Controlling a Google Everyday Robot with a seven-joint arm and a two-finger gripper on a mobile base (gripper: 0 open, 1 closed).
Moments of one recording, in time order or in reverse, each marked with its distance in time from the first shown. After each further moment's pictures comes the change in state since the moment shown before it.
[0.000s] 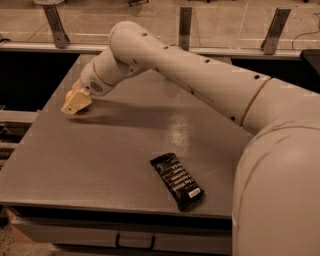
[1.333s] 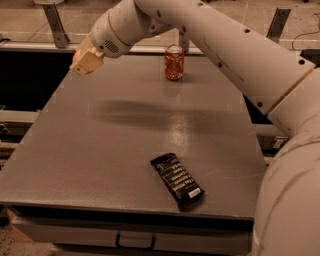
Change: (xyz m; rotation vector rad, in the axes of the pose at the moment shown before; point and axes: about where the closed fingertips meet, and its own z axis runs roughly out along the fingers) arm -0.053 -0.029 -0.105 0.074 -0.054 -0.113
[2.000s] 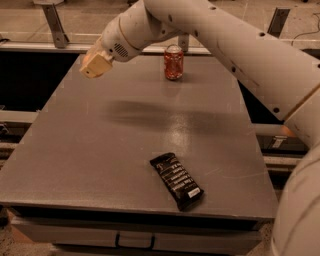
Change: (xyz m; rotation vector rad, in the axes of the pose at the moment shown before) arm 0.014 0.005 -0.013 0.017 0.013 0.050
